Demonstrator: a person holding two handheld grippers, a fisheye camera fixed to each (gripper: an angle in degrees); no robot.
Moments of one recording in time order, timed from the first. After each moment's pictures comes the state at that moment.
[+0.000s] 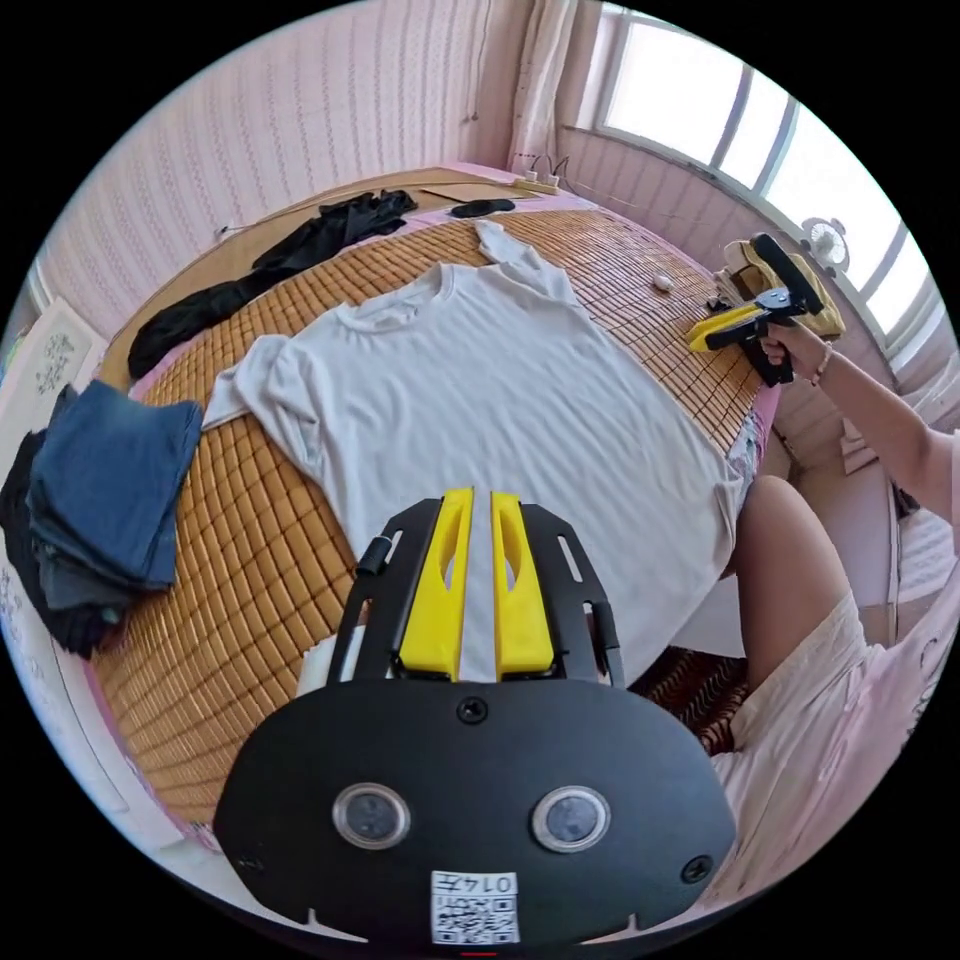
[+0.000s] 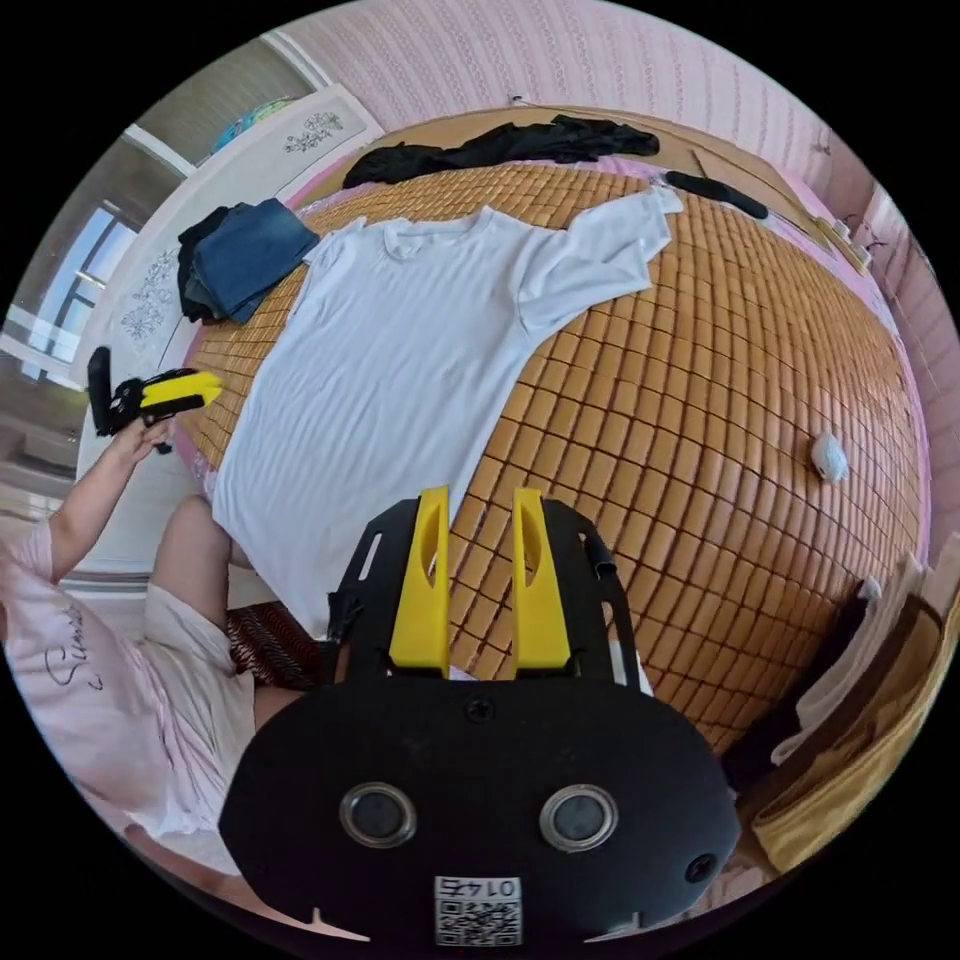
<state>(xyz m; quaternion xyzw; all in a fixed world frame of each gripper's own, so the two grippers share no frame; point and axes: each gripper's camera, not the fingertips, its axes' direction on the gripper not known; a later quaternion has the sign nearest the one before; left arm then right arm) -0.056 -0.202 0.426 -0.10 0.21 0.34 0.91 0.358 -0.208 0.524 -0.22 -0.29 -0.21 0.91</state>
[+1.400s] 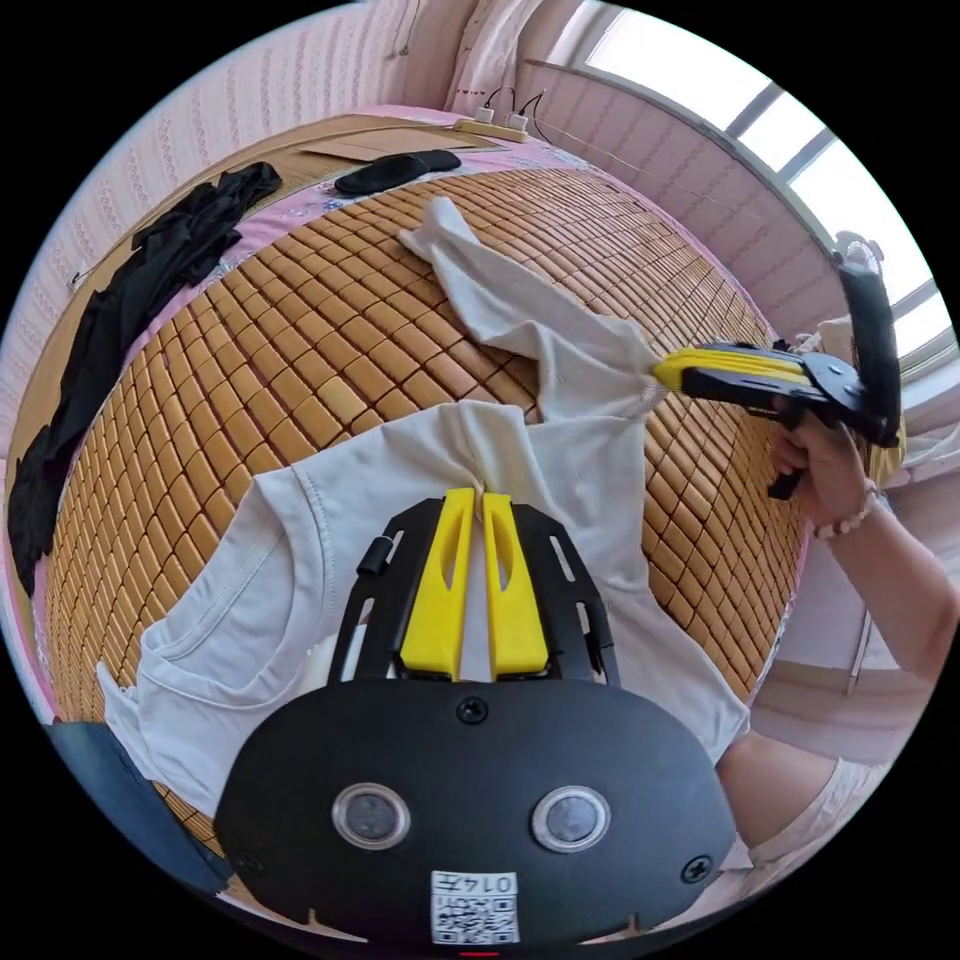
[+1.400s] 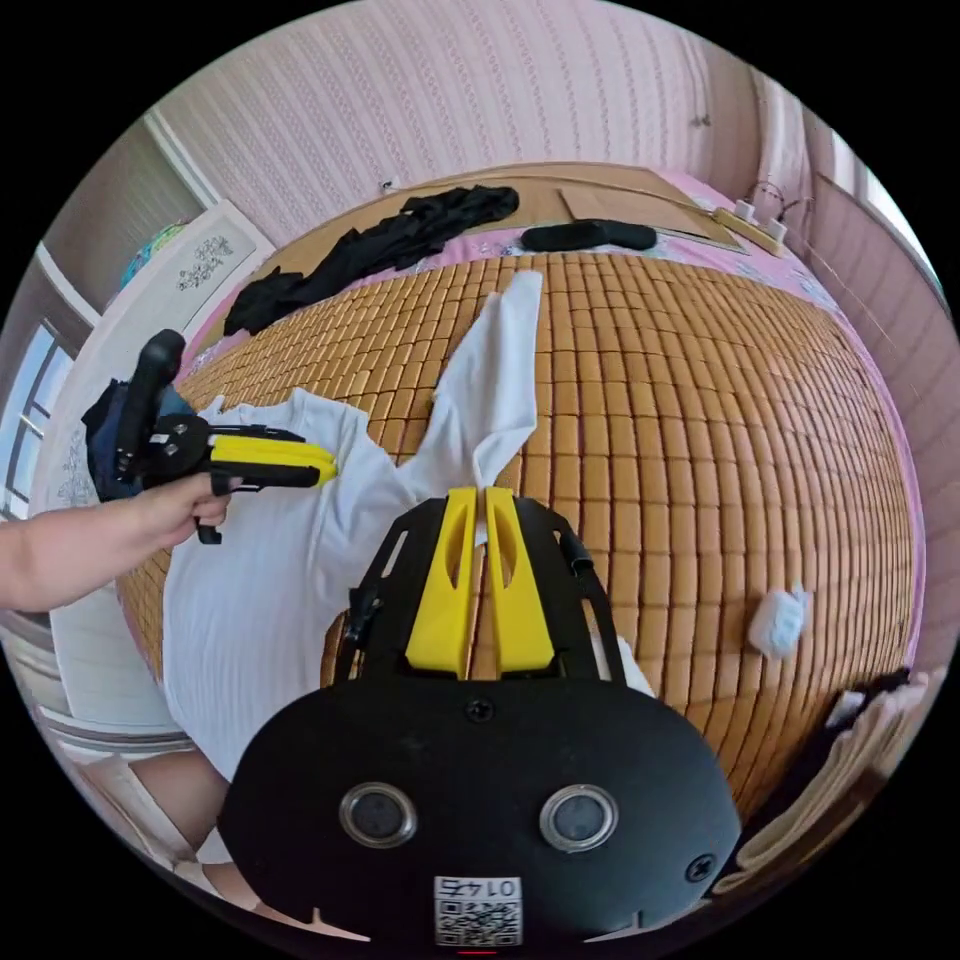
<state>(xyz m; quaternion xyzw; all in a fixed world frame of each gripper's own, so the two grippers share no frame) 0.332 -0.413 0.721 -0.18 0.25 0.38 0.87 0.498 -0.250 0.576 -0.10 -0.17 0.02 0.98</state>
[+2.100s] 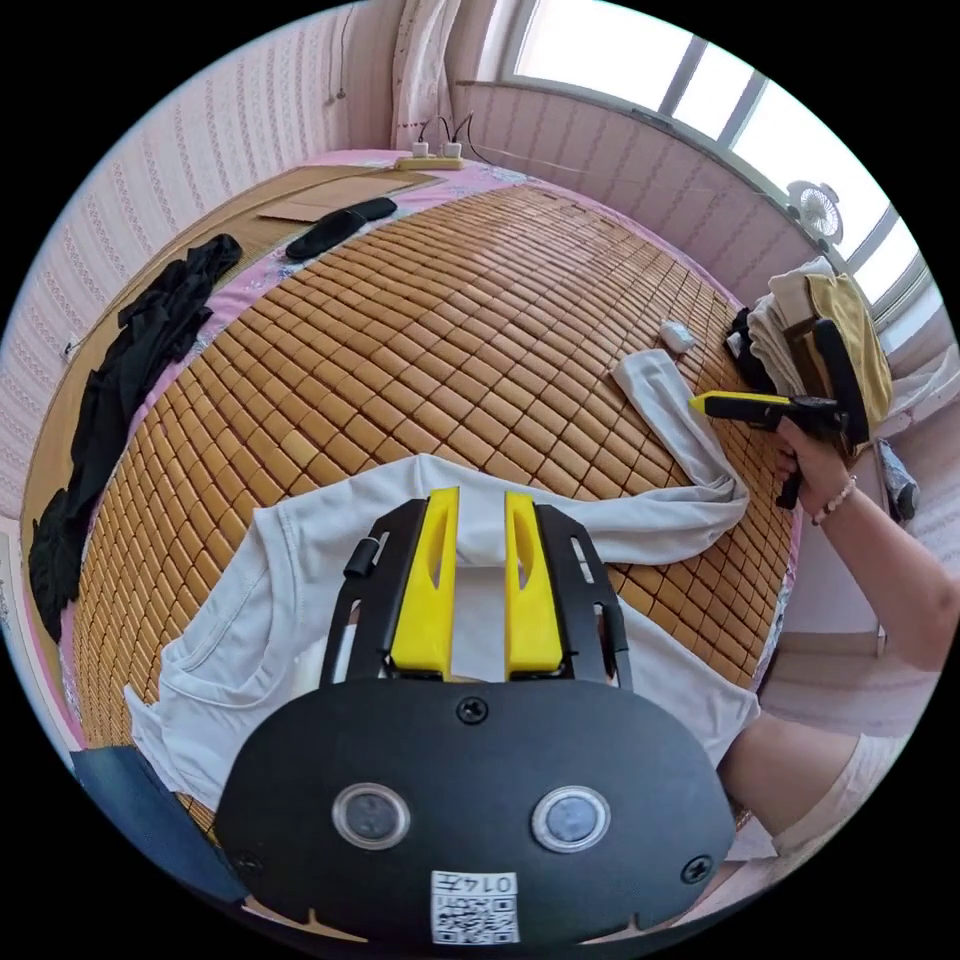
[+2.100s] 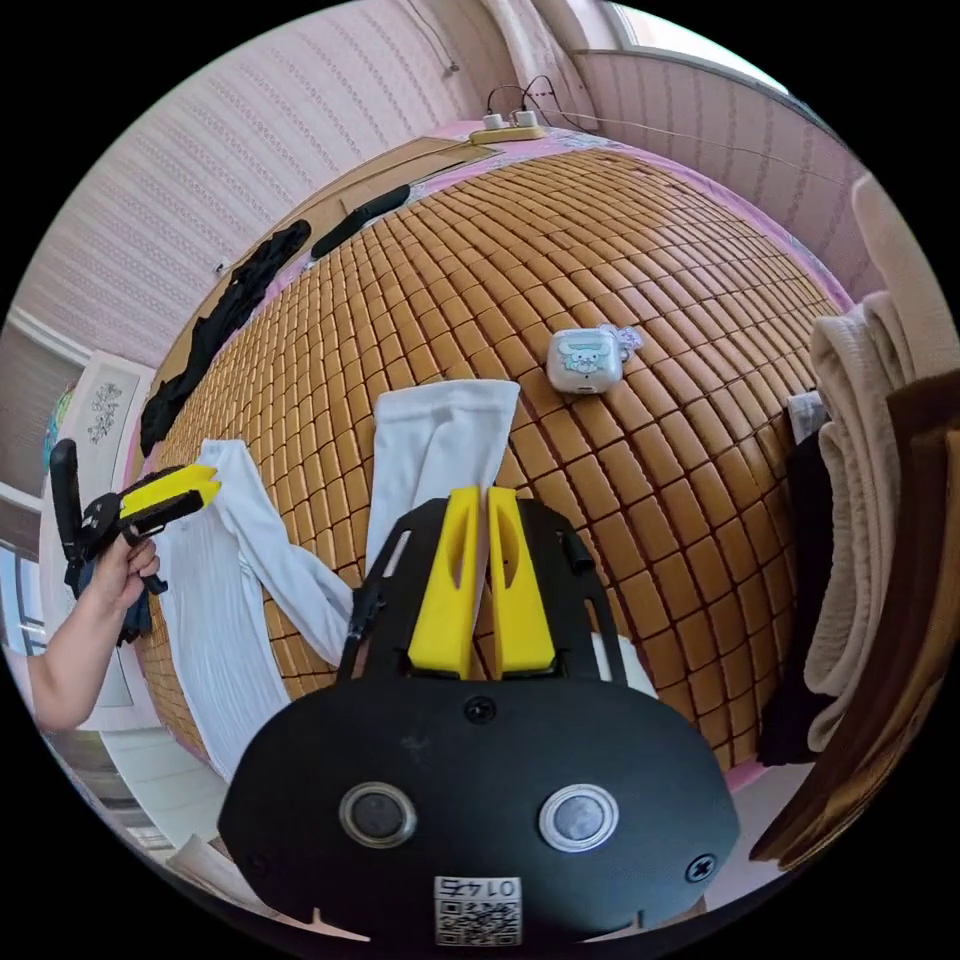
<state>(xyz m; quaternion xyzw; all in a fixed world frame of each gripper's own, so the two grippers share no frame) 0.391 -0.386 0.697 -0.18 0.24 0.43 0.85 0.590 -0.154 0.563 -0.16 -0.08 0.16 0.97</state>
